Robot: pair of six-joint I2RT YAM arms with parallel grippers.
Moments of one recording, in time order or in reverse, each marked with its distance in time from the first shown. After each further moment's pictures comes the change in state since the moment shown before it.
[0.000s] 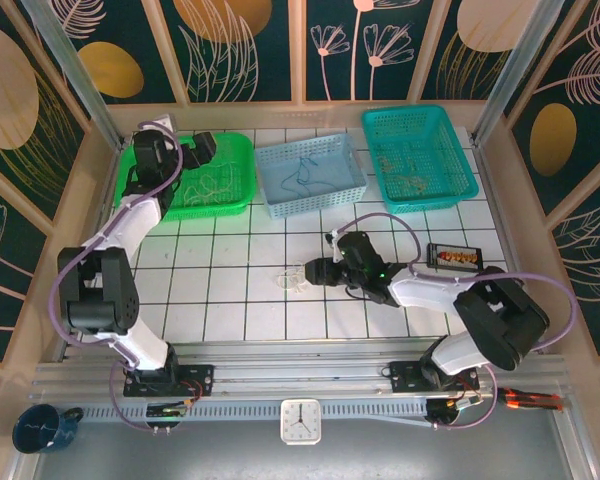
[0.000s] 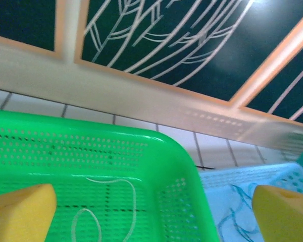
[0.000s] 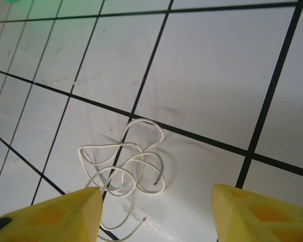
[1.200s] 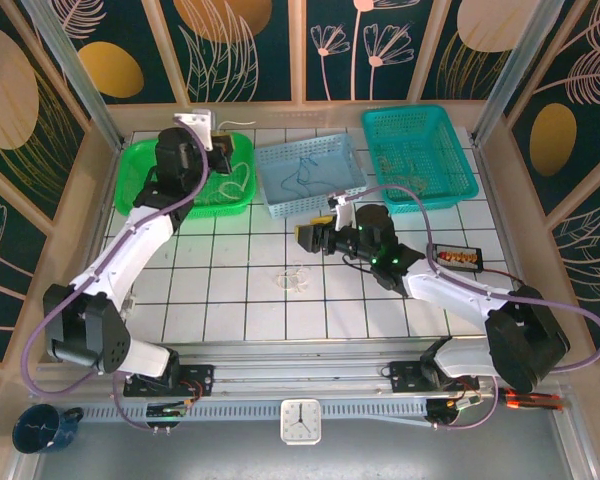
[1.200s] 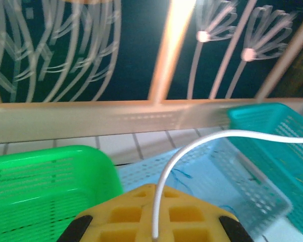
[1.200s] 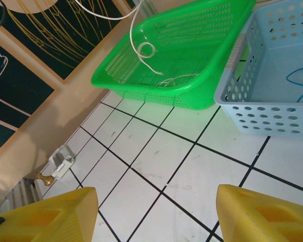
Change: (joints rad) left arm -0.226 -0.170 0.055 -0.151 -0.091 0.162; right arm -0.062 -0.158 0.135 0.131 -0.122 -0.114
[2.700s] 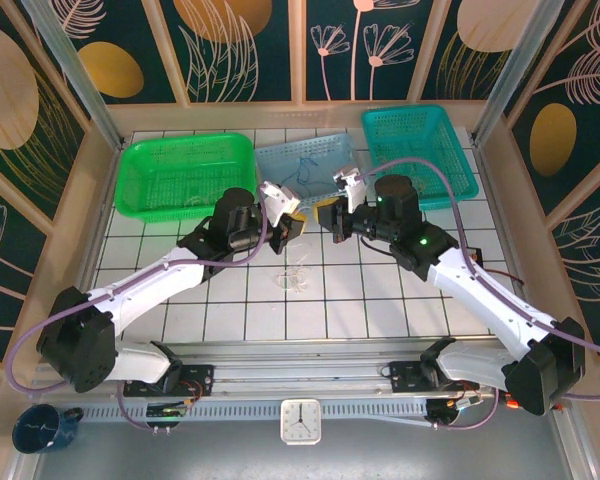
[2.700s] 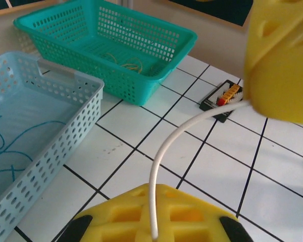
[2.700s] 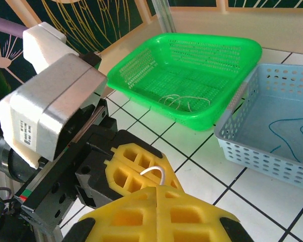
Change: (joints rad) left arm -0.418 -0.099 -0.316 0.086 0.278 0.181; right arm -0.063 -0.137 0.290 -0.473 -0.099 -0.267
